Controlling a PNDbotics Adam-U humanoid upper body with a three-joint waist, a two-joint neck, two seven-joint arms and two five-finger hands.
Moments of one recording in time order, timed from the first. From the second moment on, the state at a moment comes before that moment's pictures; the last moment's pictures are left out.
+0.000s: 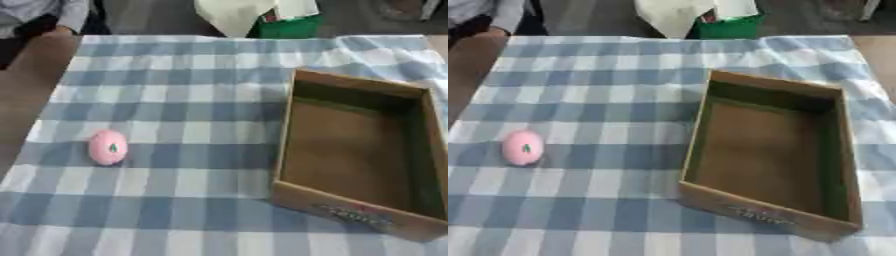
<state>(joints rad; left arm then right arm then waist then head) -0.15 0.23 0.40 -1.98 -0.02 -0.31 0.46 -0.14 -0.23 -0.27 -1.99 -0.19 -0.36 0.11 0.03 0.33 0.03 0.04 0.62</state>
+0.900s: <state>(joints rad) -0.25 0.53 0.33 -1.85 -0.24 -0.10 0.47 -0.14 -0.23 -0.27 -1.99 -0.21 -0.35 0.10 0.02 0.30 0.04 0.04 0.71</state>
